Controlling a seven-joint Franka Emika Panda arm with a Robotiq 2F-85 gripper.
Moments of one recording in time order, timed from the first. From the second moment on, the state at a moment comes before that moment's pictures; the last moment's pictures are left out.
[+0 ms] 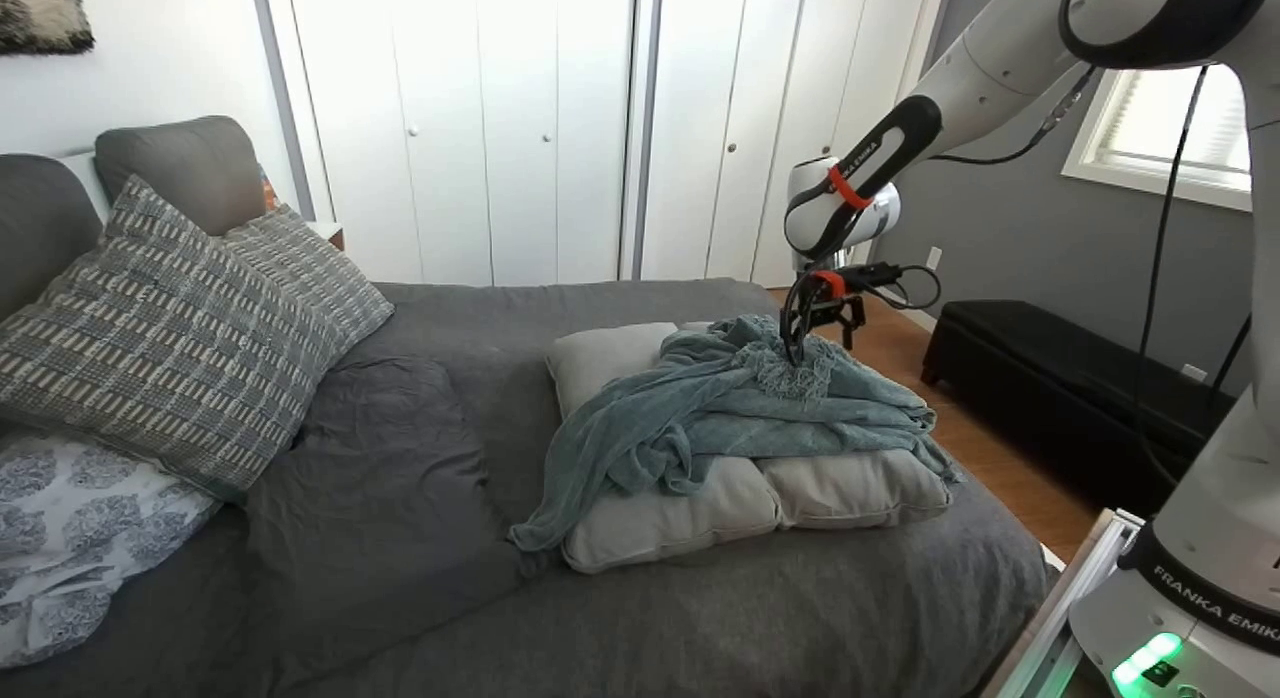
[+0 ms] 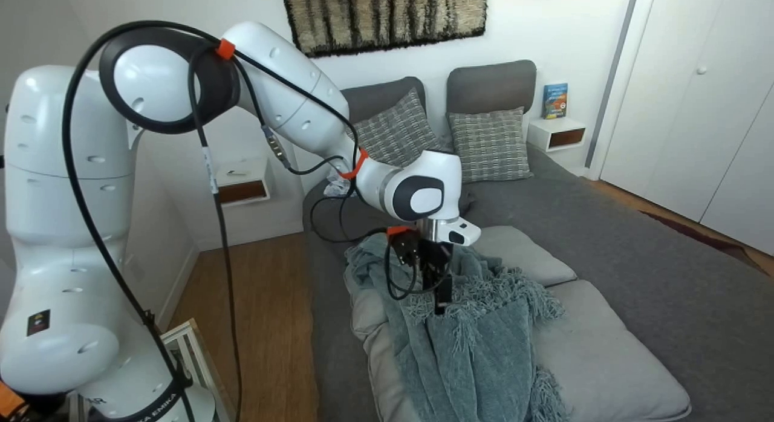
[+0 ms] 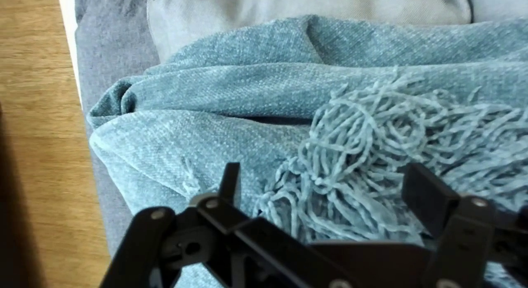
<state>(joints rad) -0.06 0.45 -0.21 -2.01 -0.17 2.28 0.41</state>
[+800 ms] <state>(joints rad) -0.06 0.57 -0.27 -1.95 -0.16 2.35 0.52</state>
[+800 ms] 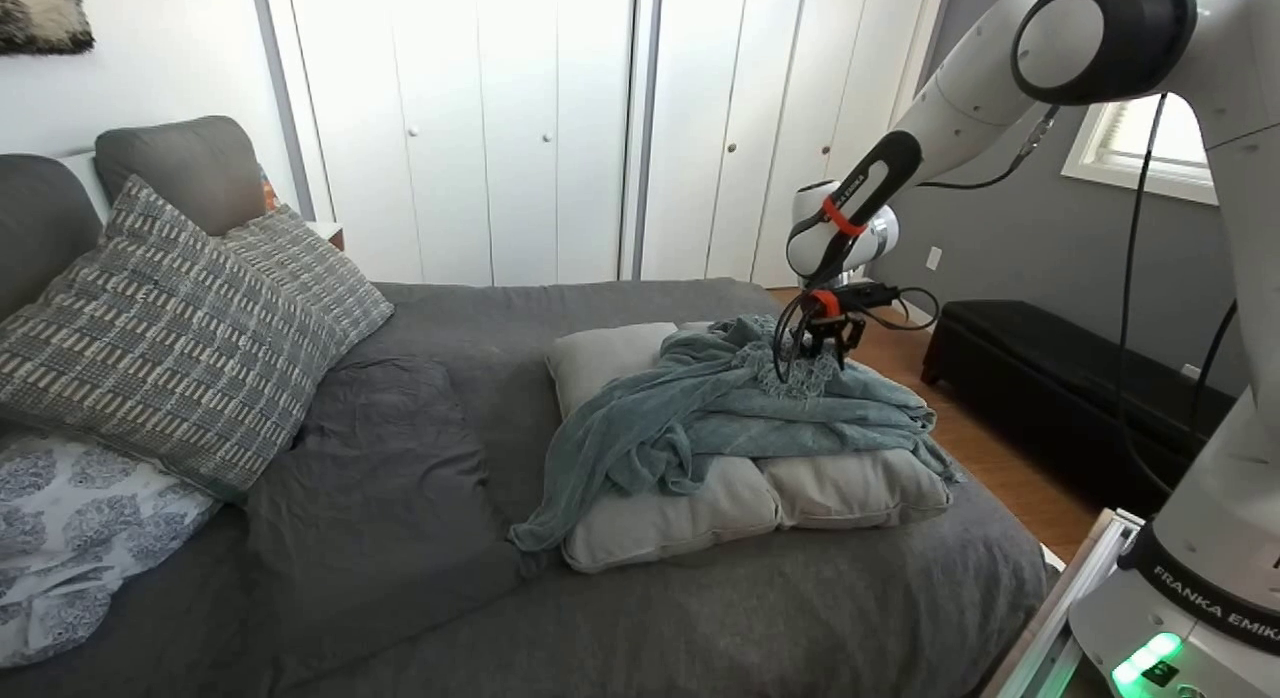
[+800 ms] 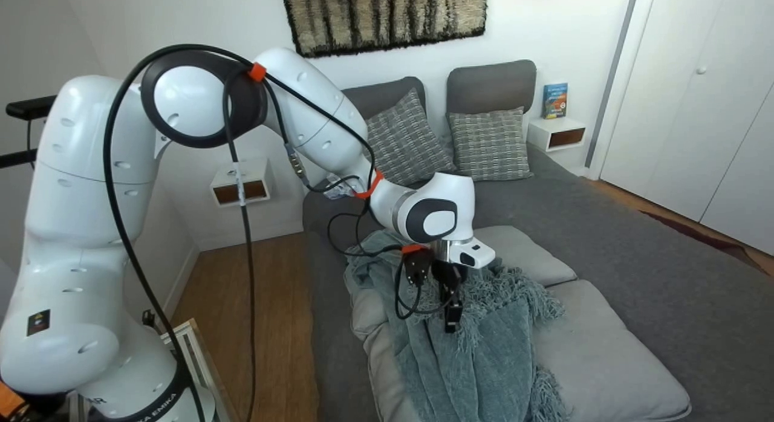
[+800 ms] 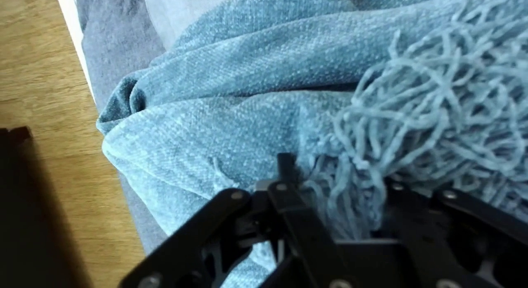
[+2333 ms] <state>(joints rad) -0.24 -0.12 -0.31 -2.57 -0.25 2.24 0.57</state>
